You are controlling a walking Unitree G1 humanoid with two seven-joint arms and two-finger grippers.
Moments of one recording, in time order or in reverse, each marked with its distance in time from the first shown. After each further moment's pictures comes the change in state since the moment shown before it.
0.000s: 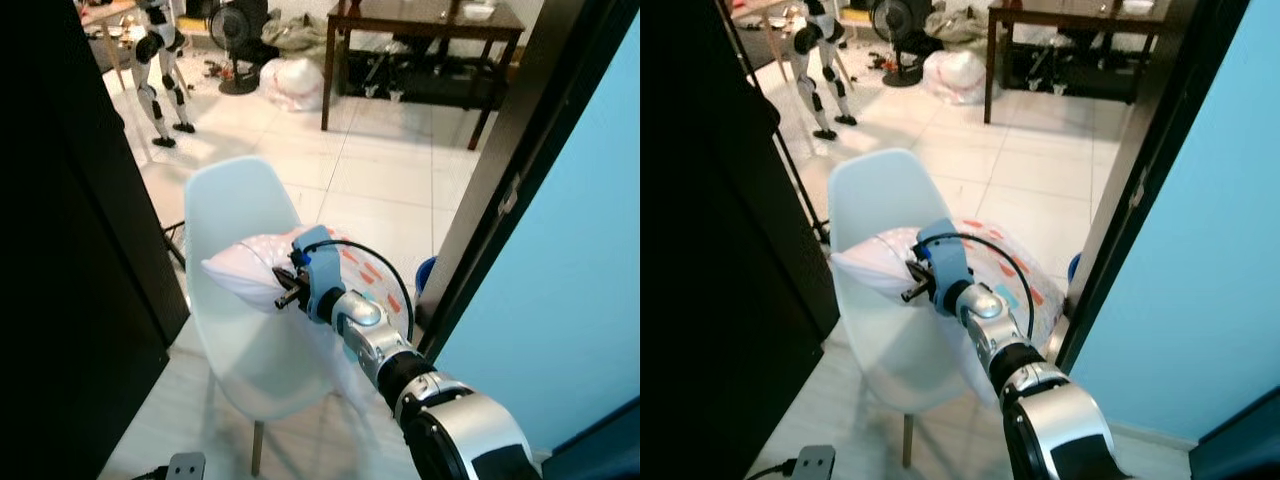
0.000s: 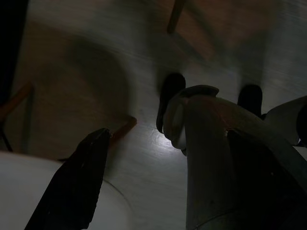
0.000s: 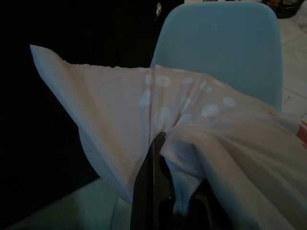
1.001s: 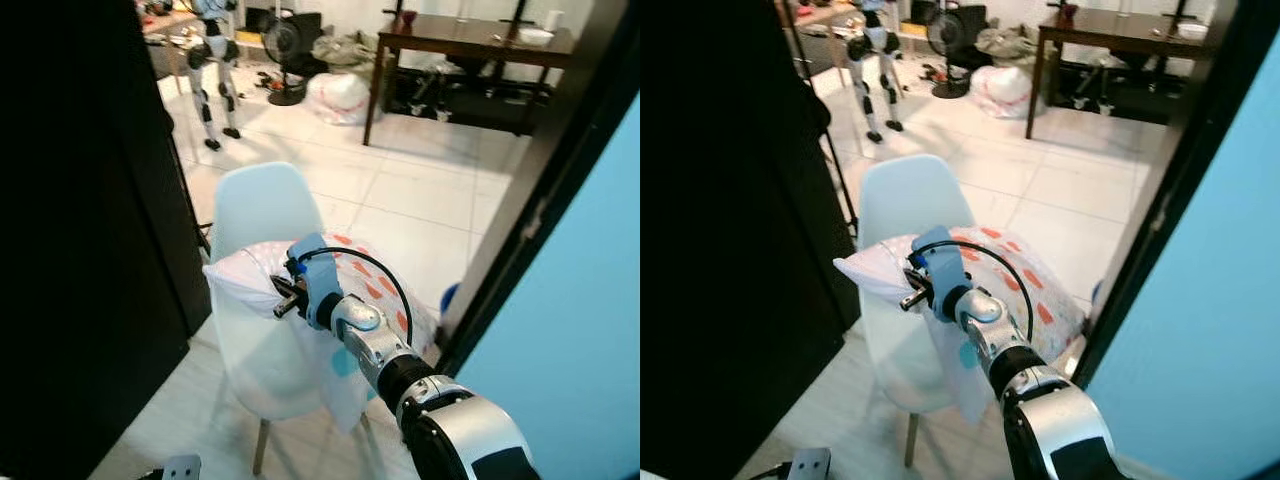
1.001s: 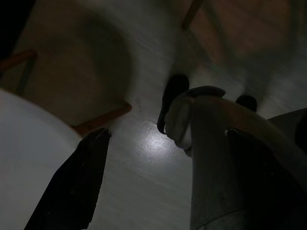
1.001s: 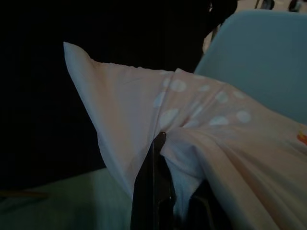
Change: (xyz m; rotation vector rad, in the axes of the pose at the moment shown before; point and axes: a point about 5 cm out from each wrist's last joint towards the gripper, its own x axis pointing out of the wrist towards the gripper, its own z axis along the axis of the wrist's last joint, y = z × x) left arm 0.000 0.006 0.002 -0.022 -0.002 0.059; right arm 0.000 0.004 -0.004 -0.044 0.027 0.039
